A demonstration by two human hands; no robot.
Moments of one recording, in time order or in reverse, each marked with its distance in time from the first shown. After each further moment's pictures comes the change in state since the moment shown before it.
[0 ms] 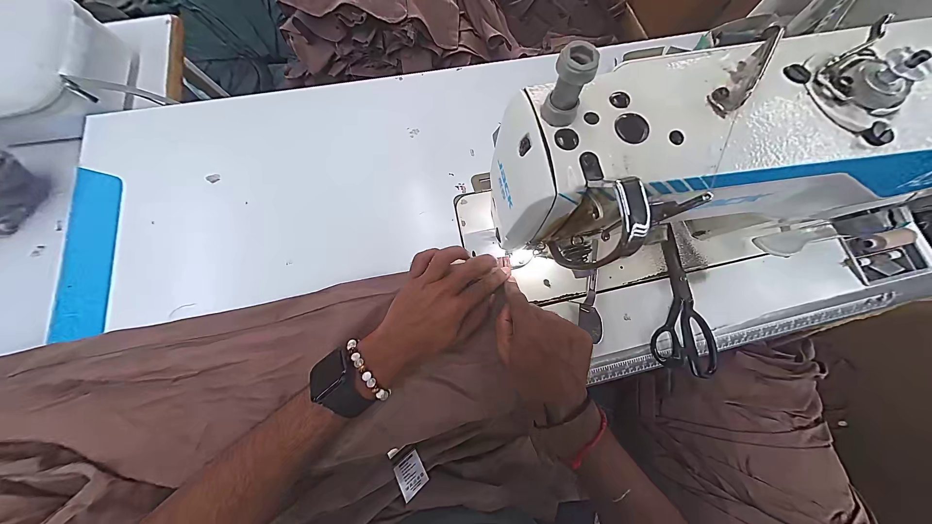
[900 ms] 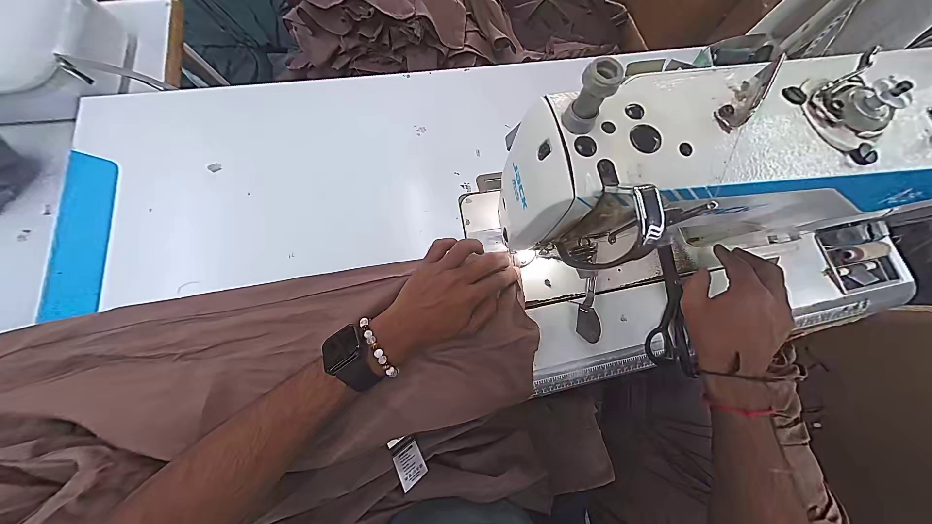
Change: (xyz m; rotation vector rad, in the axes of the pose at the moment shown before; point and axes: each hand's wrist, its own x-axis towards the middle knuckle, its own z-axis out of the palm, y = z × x) left_hand 0.015 -0.007 0.001 -0.013 0.002 0.097; right_hand 0.030 0.194 -0.050 -0.106 0.055 0.408
